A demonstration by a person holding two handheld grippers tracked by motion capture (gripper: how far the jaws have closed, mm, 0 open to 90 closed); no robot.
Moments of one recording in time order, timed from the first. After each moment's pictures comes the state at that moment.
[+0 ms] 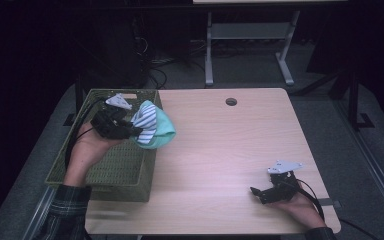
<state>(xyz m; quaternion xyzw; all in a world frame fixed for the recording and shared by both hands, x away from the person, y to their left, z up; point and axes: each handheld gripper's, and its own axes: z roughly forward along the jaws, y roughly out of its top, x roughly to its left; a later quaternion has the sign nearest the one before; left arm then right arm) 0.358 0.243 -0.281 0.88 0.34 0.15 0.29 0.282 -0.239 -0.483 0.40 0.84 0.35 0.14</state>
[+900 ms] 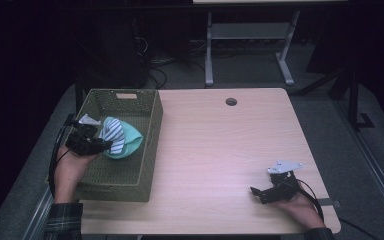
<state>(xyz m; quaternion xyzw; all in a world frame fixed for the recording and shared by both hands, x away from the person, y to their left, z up) 0.350 0.326 -0.355 0.82 0.48 0.18 0.25 0.282 -0.239 -0.483 0.40 0.84 0.35 0.15</state>
